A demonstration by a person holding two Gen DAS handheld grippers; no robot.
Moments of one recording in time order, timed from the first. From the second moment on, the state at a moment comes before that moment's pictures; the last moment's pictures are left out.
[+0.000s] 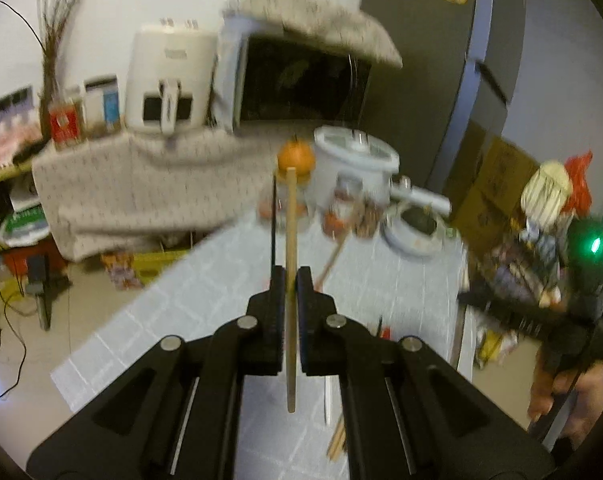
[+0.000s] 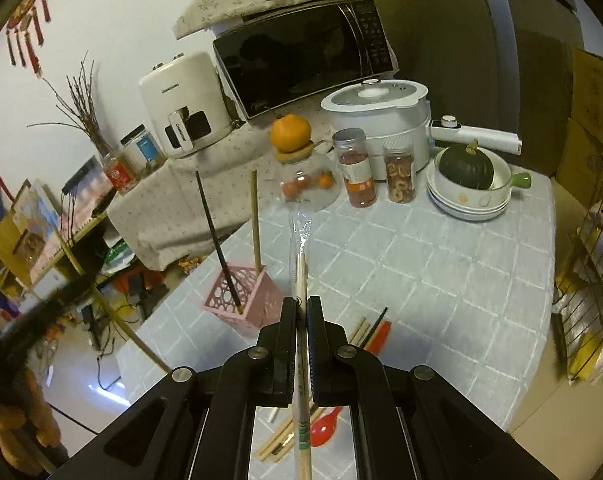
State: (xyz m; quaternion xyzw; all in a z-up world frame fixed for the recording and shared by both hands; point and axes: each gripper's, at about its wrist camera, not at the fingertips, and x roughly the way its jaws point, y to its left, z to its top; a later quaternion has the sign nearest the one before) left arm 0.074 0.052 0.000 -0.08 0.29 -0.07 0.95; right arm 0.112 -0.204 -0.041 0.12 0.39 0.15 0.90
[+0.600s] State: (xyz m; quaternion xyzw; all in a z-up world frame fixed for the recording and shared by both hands) left arm 0.137 0.019 -0.024 -0.05 0.18 -0.04 0.98; right arm 0.130 -0.195 -0.049 0.12 0.38 0.15 0.90
